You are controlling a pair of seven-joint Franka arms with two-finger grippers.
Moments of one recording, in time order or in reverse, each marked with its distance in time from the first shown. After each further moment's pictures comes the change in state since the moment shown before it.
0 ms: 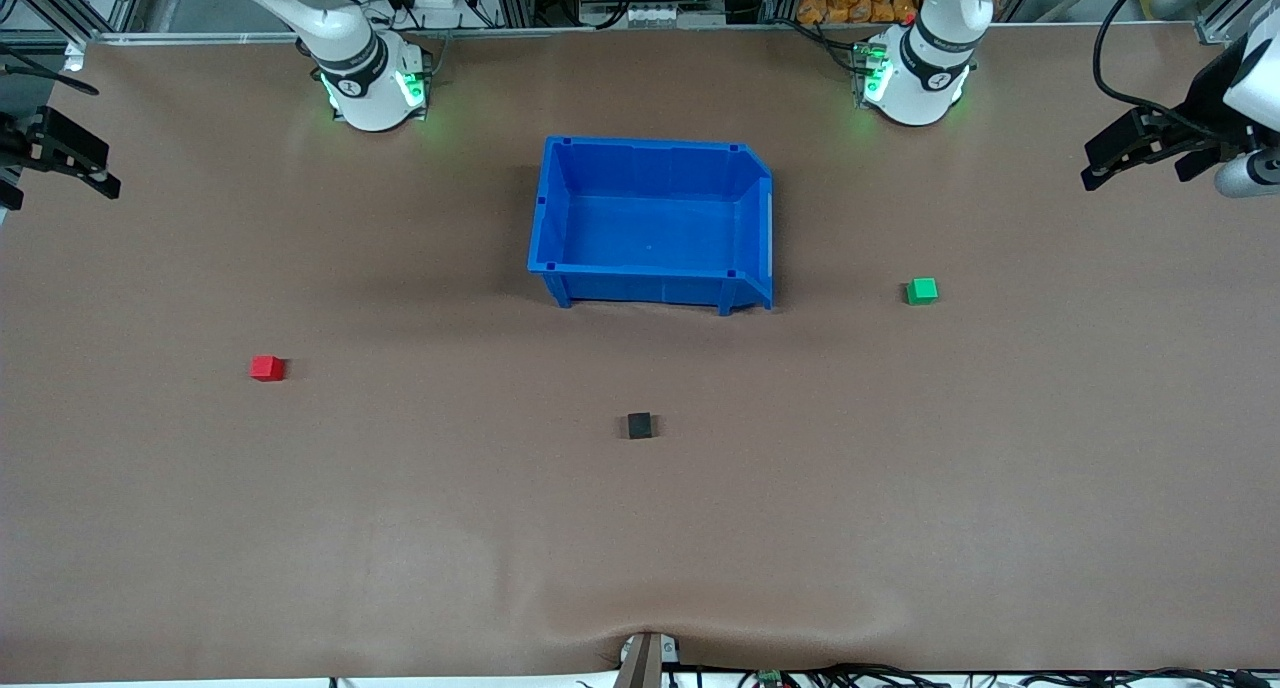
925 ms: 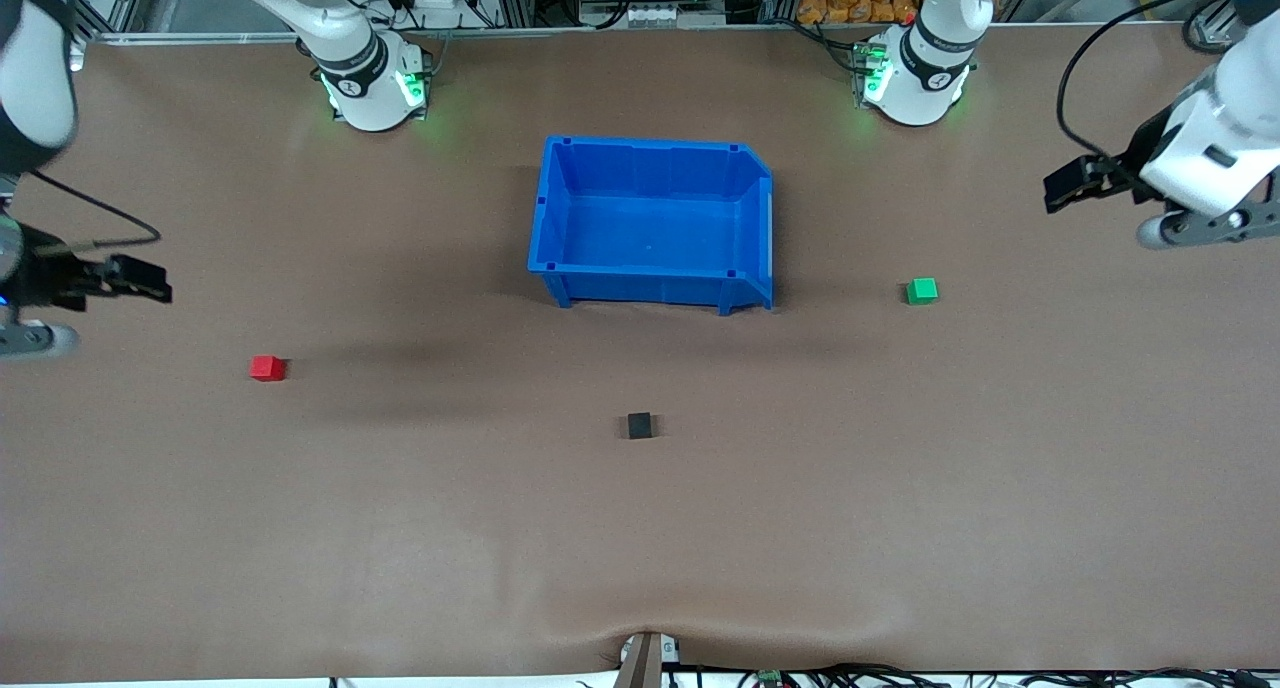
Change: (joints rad) left arm -0.001 0.025 -0.009 -0.177 0.015 0.064 -0.001; right arm -0.010 0.345 -0.008 0.096 -0.036 0.061 0.004
